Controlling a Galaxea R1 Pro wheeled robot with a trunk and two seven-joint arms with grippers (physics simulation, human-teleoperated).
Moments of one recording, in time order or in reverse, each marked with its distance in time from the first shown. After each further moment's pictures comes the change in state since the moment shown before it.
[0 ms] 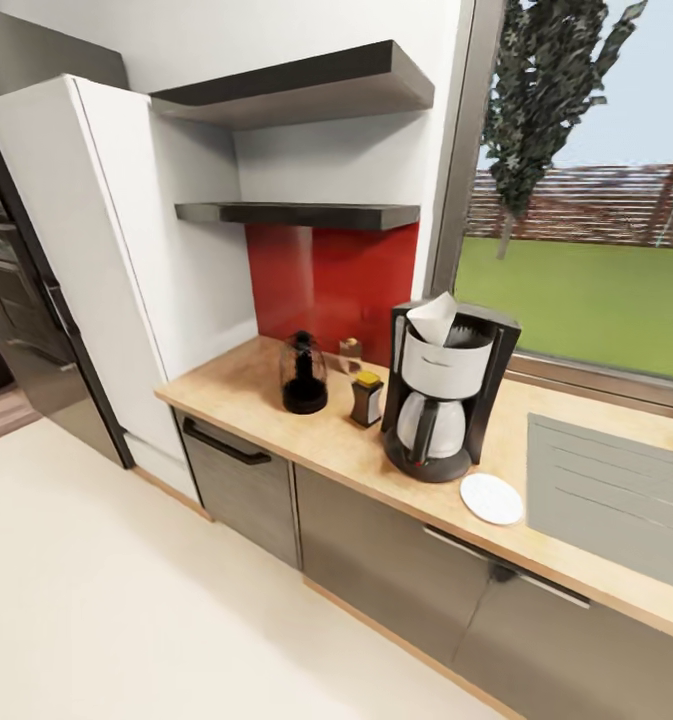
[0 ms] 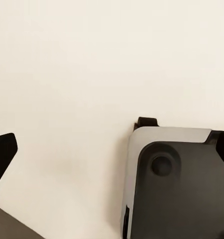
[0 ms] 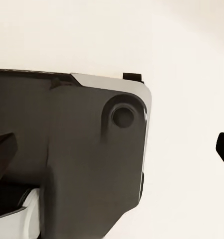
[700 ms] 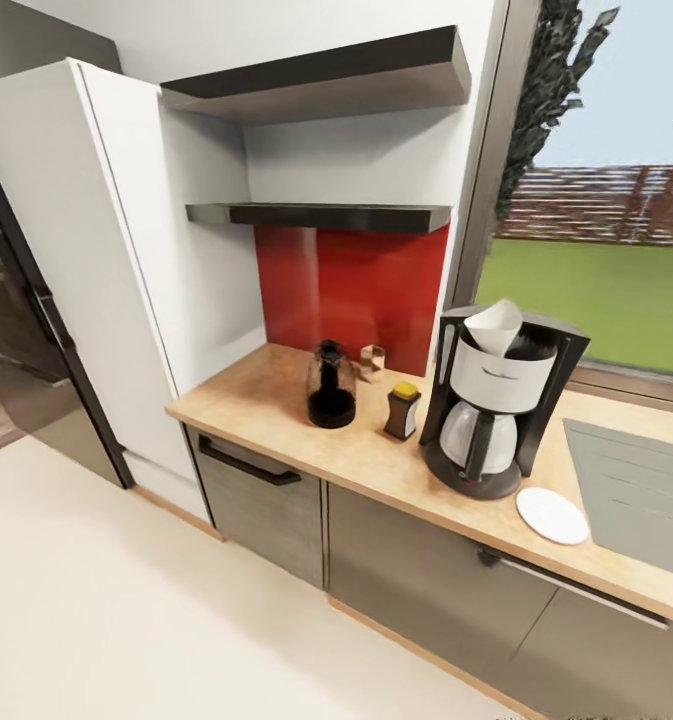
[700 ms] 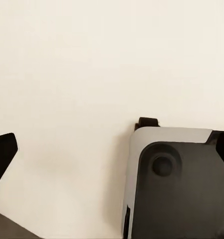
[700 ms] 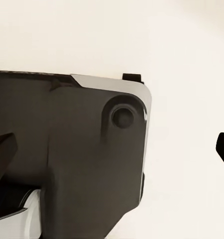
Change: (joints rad) left arm 0.000 0.001 0.001 0.000 -0.001 0.000 0.000; right arm 0.000 -0.002 -0.003 -0.002 -0.007 0.000 0.003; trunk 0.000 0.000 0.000
